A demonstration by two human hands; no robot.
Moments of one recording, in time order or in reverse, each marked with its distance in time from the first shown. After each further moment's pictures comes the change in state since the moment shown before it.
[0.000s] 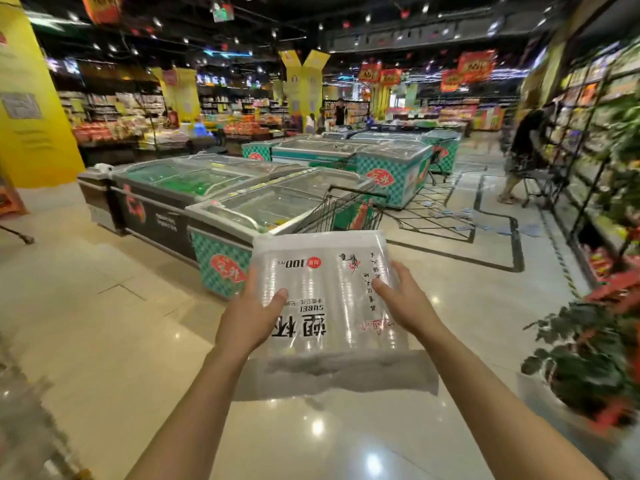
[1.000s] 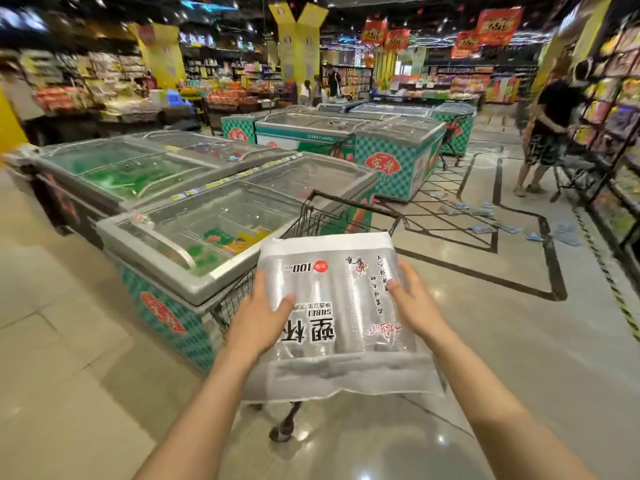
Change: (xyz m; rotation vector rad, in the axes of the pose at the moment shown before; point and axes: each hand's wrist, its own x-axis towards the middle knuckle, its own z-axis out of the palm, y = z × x) left_hand 0.617 0.006 0.360 0.008 -0.123 -0.138; right_hand 0.691 0.206 0.035 0.043 -0.006 0.090
